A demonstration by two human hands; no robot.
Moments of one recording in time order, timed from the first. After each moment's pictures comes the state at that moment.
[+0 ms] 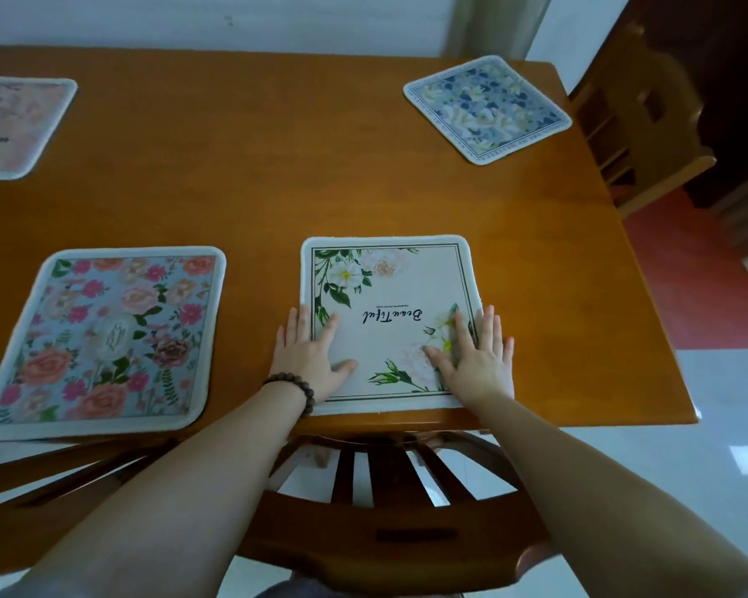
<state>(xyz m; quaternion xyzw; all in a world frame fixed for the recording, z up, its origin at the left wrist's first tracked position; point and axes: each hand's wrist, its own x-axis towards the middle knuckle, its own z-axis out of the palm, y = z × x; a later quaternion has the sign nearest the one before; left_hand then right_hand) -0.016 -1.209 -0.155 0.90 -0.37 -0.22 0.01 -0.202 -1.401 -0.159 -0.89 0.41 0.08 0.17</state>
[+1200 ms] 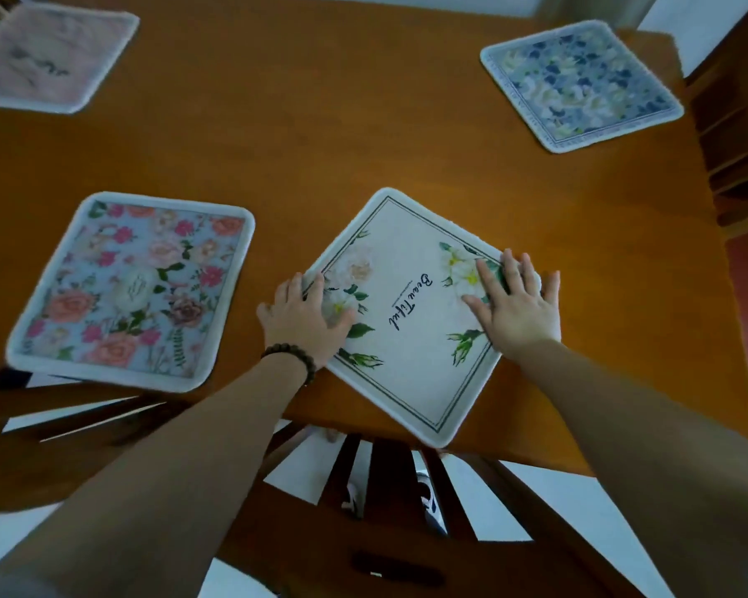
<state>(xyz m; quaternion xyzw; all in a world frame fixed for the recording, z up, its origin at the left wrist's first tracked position) 0.006 -1.217 -0.160 0.97 -0.21 -0.13 0.04 -0.135 -1.492 -0.173 -0.96 0.26 0.10 0.00</state>
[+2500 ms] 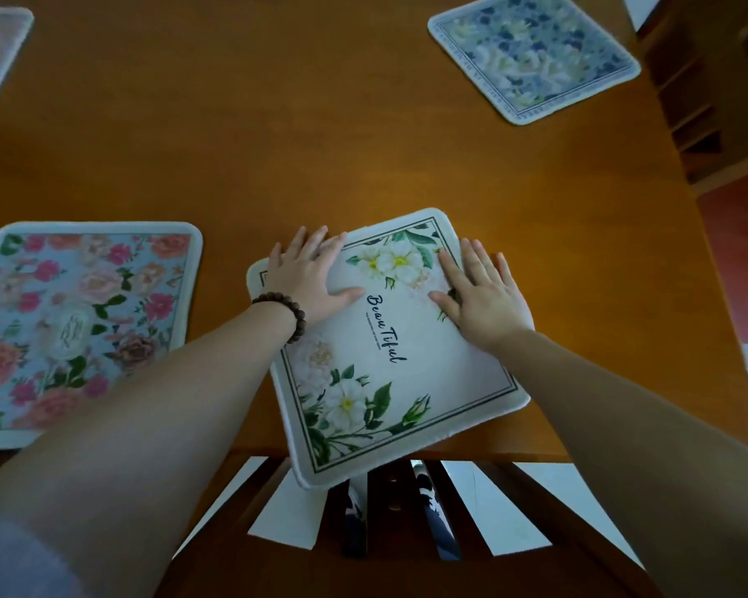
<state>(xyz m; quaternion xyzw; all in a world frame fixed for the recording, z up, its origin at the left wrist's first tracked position) 0.075 -1.284 -0.177 0.90 -0.42 -0.15 0.02 -0.122 -1.482 -0.180 -0.97 0.23 0.09 0.04</state>
